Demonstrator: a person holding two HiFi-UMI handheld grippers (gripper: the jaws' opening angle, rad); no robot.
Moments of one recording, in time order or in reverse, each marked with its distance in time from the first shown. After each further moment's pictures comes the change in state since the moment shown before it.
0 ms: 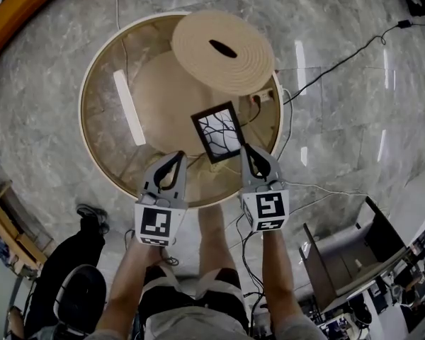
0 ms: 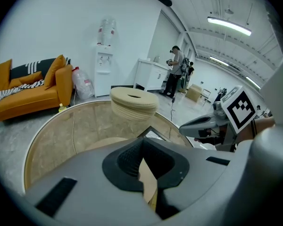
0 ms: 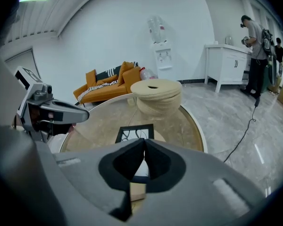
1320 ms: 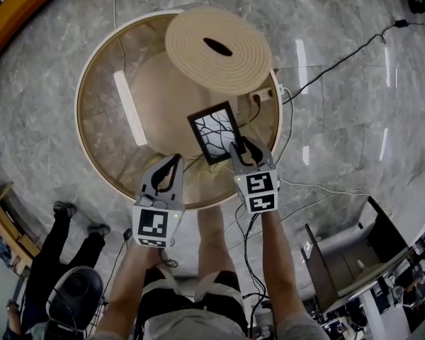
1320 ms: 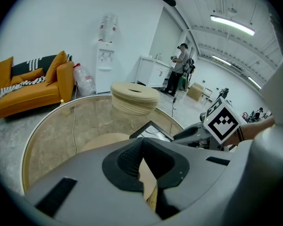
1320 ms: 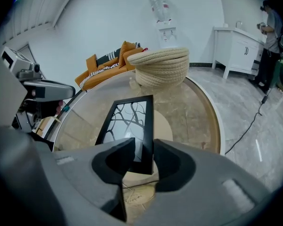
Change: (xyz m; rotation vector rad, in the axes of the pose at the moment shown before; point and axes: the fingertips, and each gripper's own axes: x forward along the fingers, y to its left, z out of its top) left arm 0.009 0.000 -0.022 0.008 0.028 0.000; right arm 0.048 -0.007 -0.063 -0.015 0.203 0.059
